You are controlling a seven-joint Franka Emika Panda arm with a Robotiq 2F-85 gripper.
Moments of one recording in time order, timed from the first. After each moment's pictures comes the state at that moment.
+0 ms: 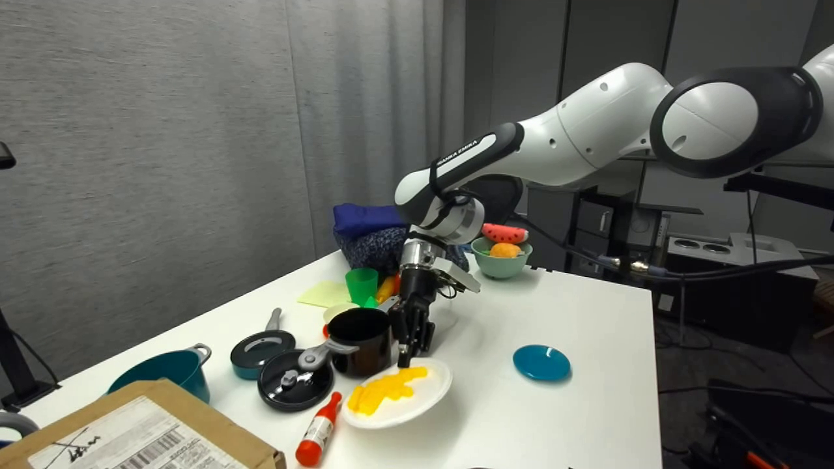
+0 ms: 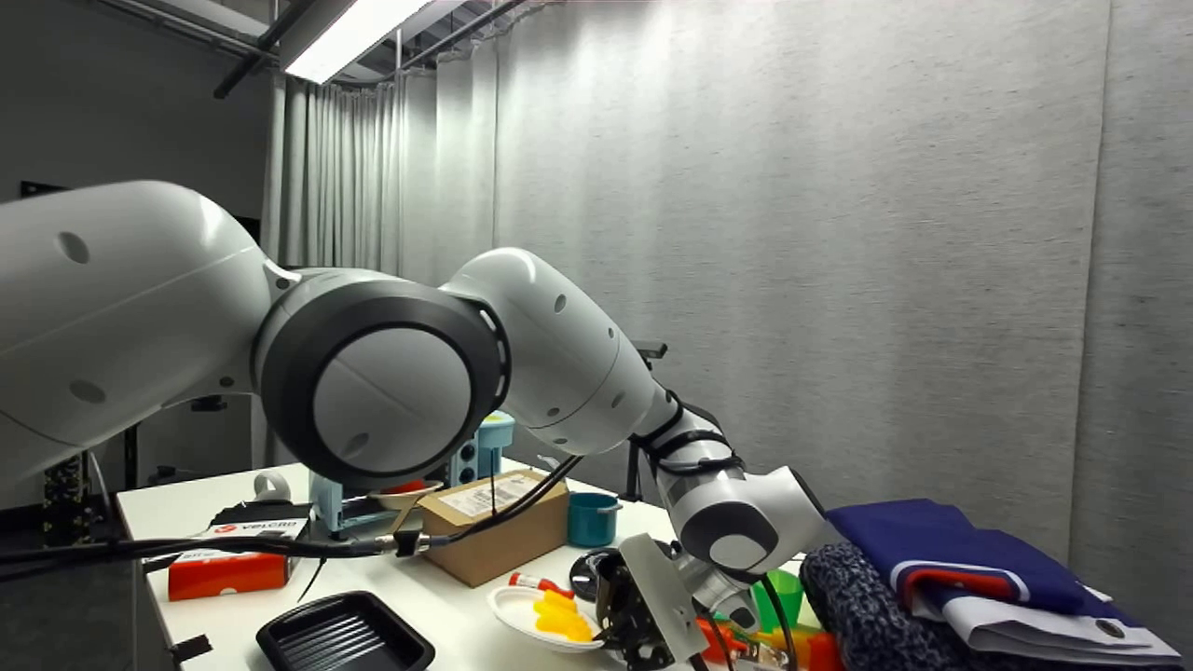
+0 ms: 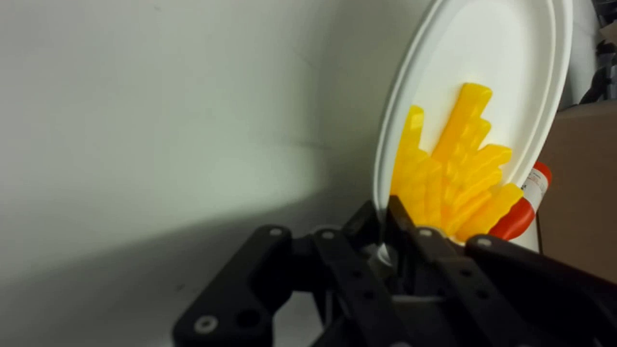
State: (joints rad) arm -0.29 1.01 0.15 -1.20 0.53 1.77 -0.37
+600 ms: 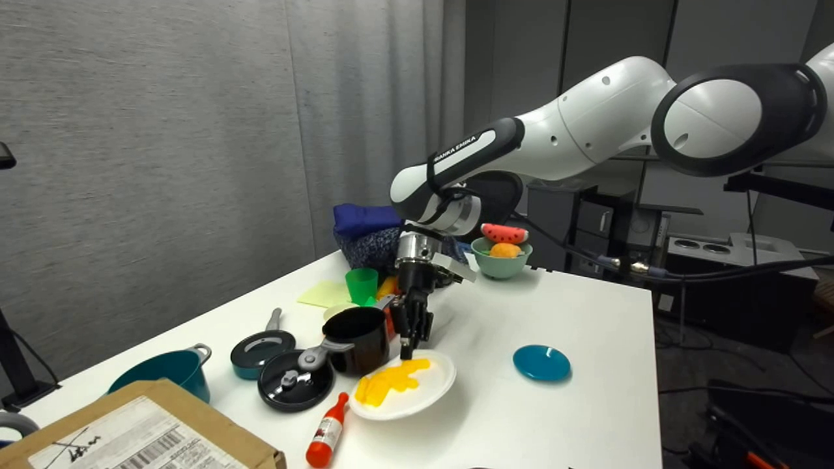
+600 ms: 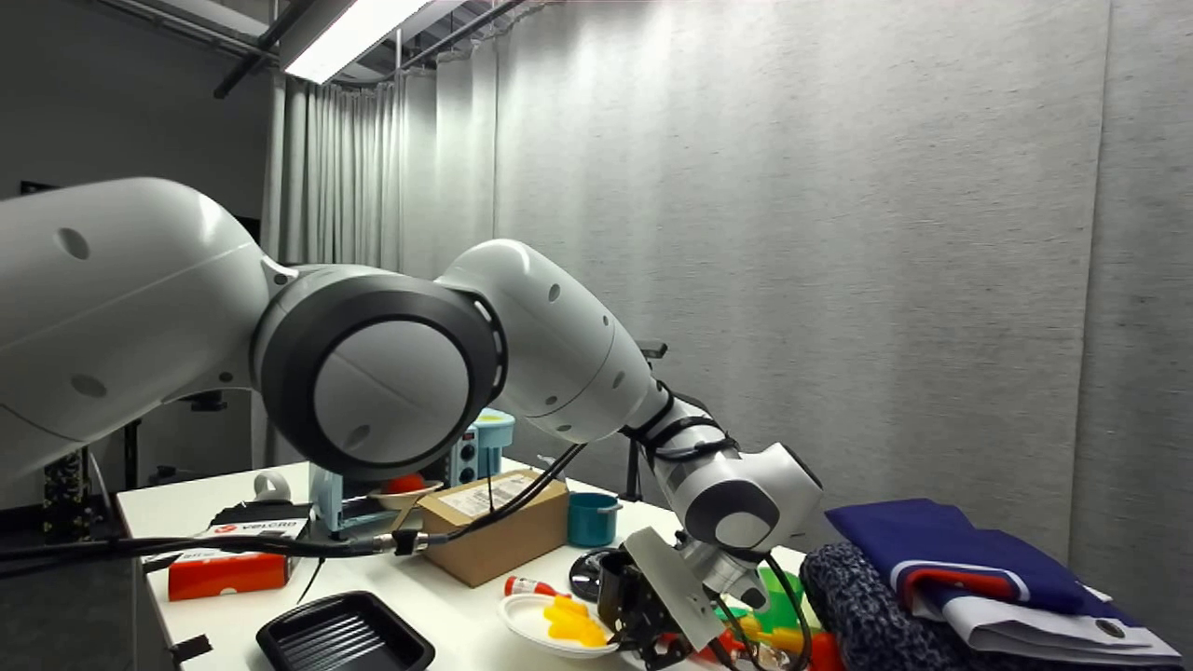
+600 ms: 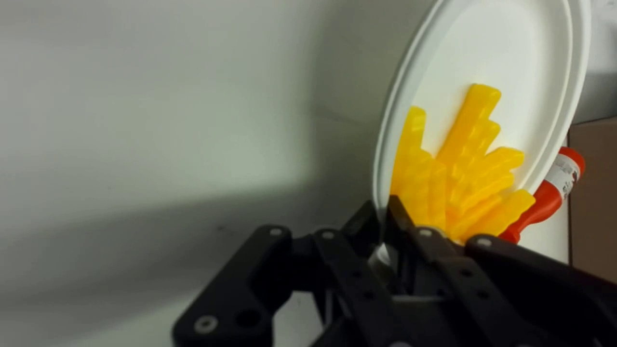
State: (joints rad) arm -0.27 1.01 0.15 -1.17 0.43 1.79 -0.38
